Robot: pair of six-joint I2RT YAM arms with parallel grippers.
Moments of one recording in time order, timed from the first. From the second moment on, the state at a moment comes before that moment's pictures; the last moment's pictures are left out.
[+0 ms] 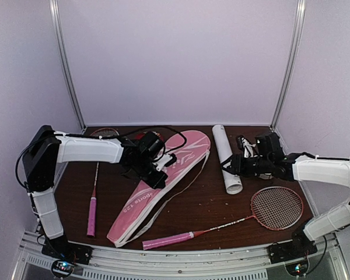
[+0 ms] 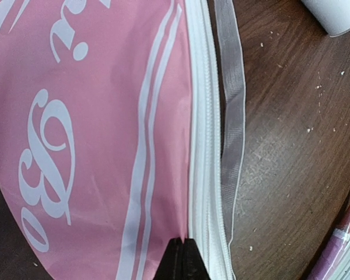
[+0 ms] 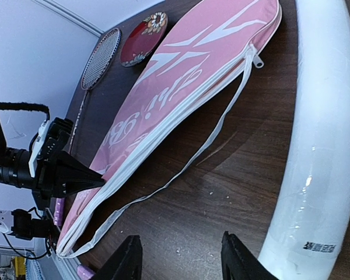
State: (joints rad) left arm -0.83 1.89 1.32 -0.56 0.16 -0.09; right arm 0.50 1.30 0.70 -0.01 -0.36 0.59
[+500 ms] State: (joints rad) left arm -0.80 1.84 1.26 -0.49 0.25 -0.12; right arm 0.75 1.67 0.78 0.30 -0.35 0.81
